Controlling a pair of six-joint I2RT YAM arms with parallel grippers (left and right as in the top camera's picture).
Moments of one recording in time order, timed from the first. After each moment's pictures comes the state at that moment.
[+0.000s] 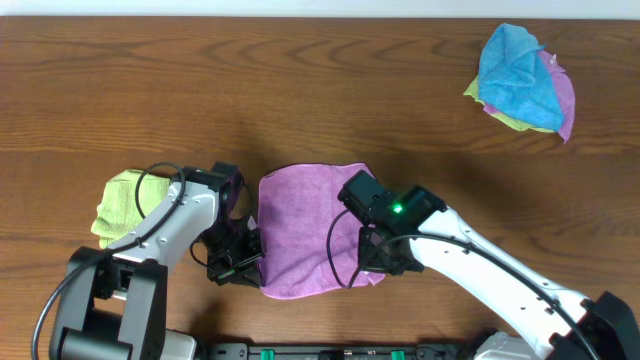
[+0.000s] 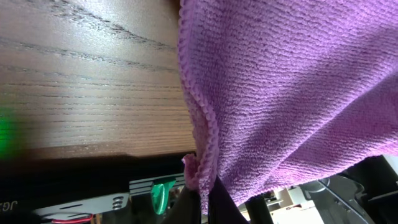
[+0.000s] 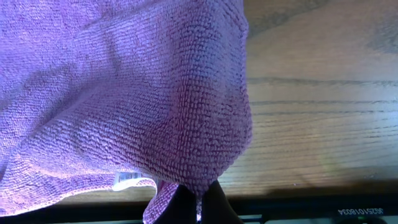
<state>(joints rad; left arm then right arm) -0.25 1.61 0.84 -1.19 0.53 -0.42 0.75 1.48 1.04 -1.15 -0.03 0.85</state>
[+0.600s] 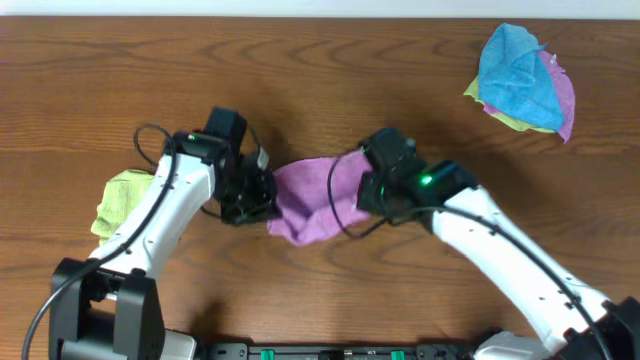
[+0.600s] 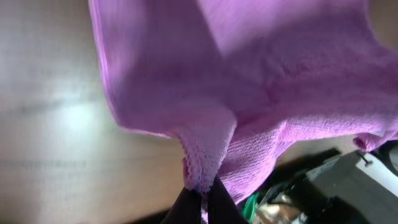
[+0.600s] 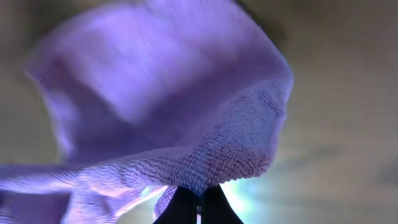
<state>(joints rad) -0.25 1.60 1.14 -1.05 0.56 -0.44 0.57 1.48 1.16 -0.87 0.03 0.75</state>
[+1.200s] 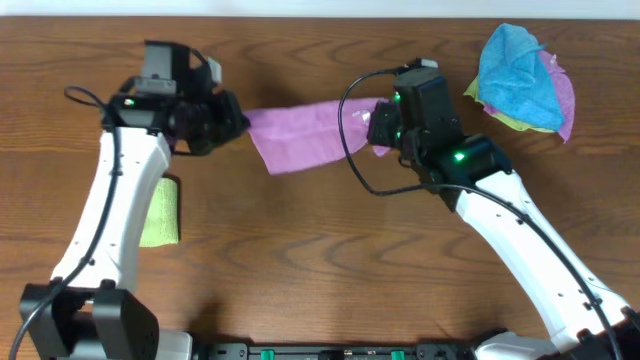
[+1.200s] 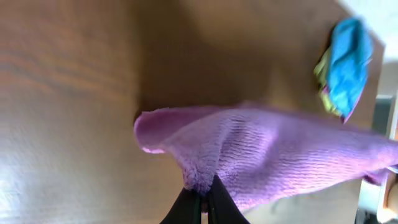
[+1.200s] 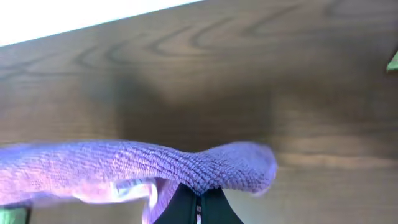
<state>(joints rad) -0.06 1.60 1.45 -0.89 0.48 -0.47 0.45 1.48 1.26 -0.51 0.13 0.53</state>
